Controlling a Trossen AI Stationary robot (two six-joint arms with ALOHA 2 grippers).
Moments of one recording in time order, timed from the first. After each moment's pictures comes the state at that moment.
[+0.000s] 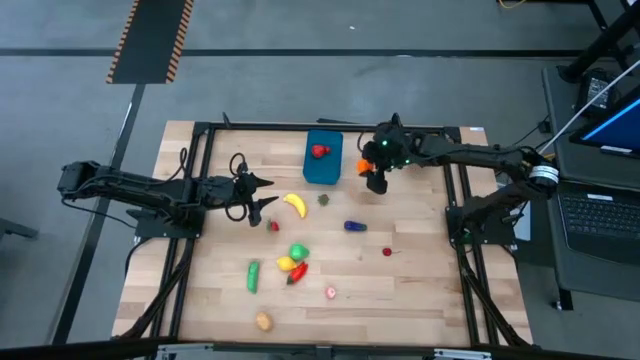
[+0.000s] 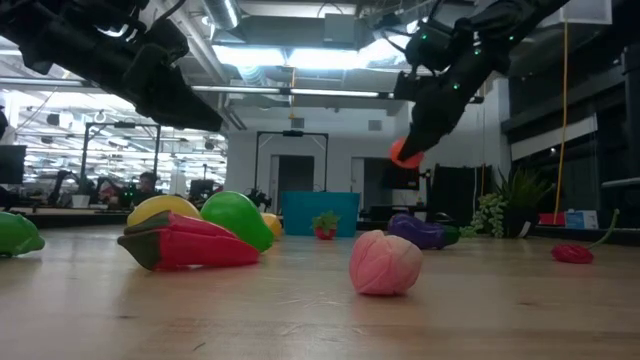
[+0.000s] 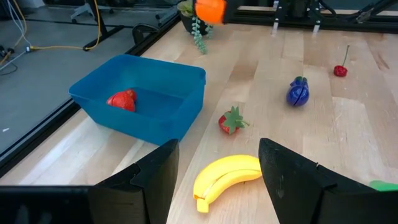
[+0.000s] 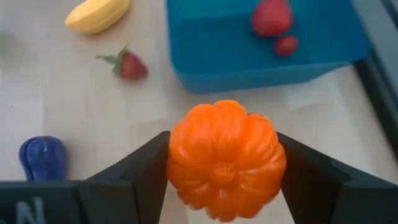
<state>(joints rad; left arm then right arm) 0.02 0.84 0.31 0.14 -0.35 -0.09 -0.46 1.42 0.94 -0.40 -0.11 -0.22</state>
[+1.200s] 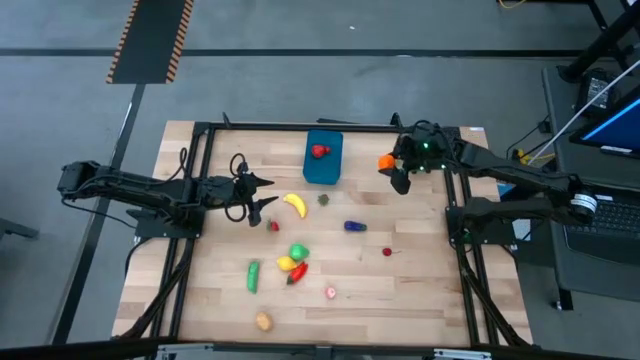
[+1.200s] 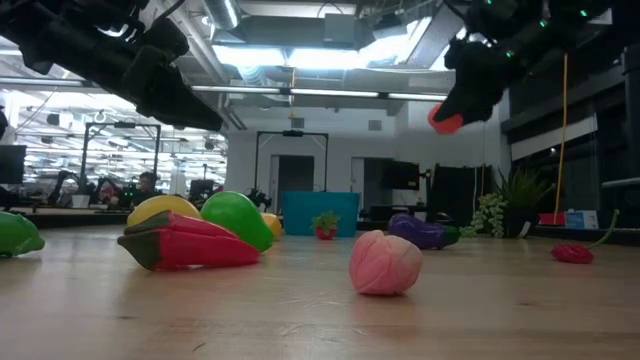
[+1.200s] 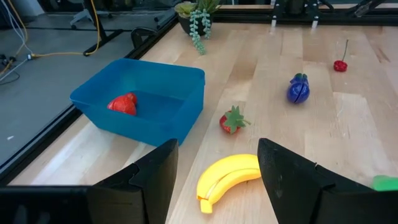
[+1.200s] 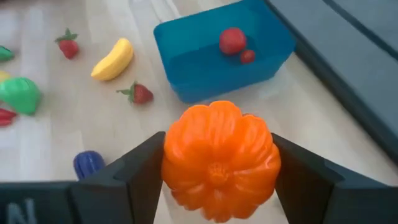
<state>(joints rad) 0.02 0.84 0.31 0.14 -0.35 -0.05 -0.50 1.01 0.74 -0.40 -0.15 0.00</state>
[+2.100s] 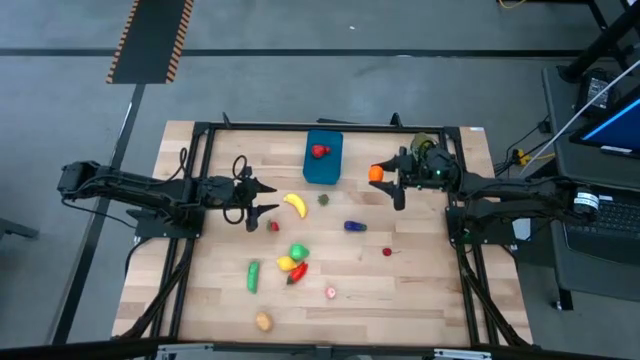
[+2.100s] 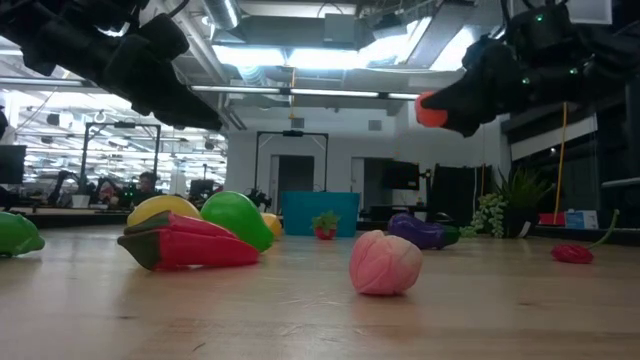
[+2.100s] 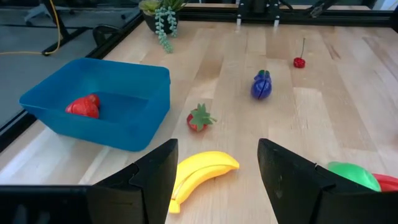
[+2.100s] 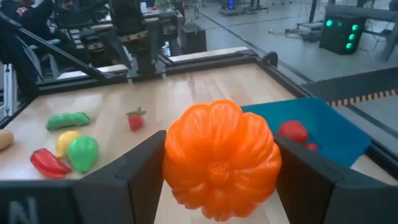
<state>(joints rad) 0.02 0.84 0.31 0.14 -0.21 -0.05 -0.41 0.99 0.30 0.52 -0.26 0.05</state>
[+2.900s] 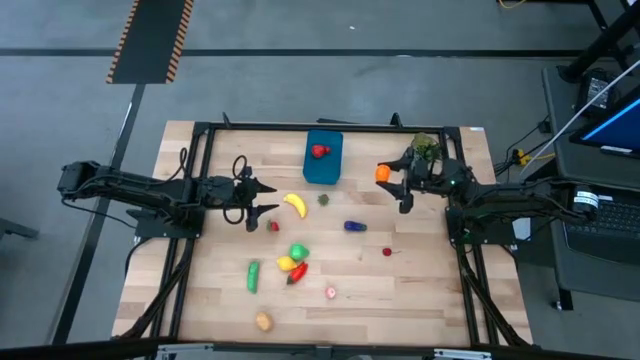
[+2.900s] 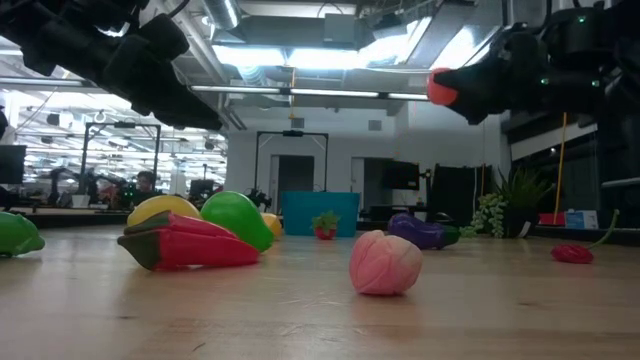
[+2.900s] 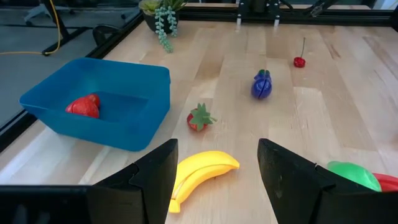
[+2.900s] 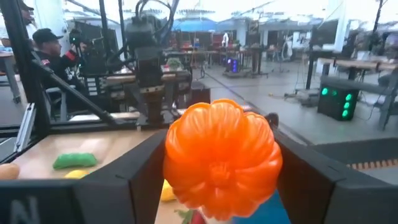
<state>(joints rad) 0.02 0.84 0.31 0.14 -0.21 -0.05 -0.39 0.99 0.14 0.97 -0.24 0.04</state>
